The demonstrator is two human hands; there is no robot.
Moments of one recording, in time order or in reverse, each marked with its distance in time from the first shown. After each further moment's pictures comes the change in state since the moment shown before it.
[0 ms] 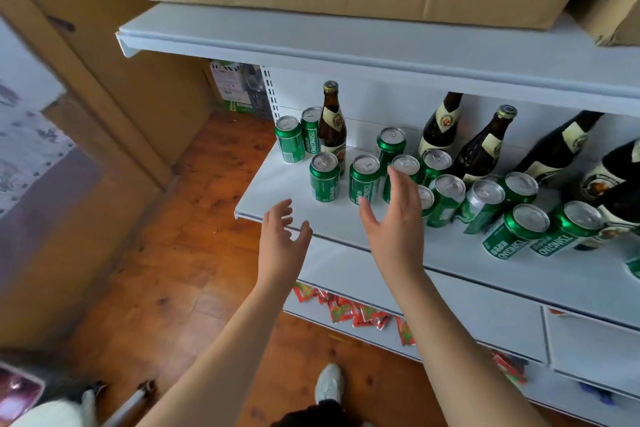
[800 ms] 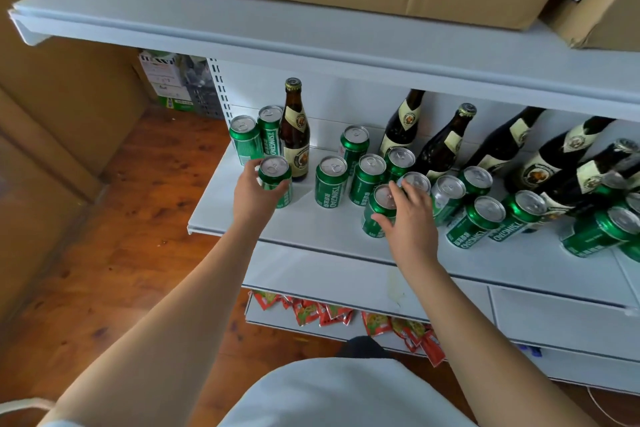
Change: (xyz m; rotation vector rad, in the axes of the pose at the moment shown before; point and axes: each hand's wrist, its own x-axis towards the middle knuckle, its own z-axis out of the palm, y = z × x) left_hand 0.121 0.011 0.034 -0.003 -0.139 -0.038; right_hand 0.022 0.068 -0.016 -0.442 -0.237 0.169
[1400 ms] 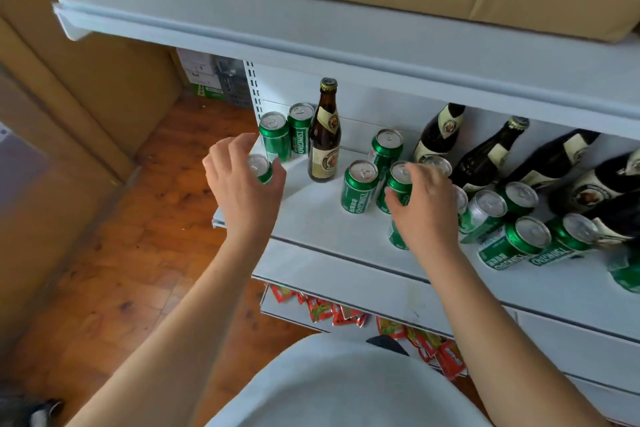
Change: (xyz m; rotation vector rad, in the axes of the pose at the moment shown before) left_hand -0.025 0.019 -0.049 0.305 0.571 0.391; right_hand 0.036 -0.043 -0.015 0.011 0.140 -0.163
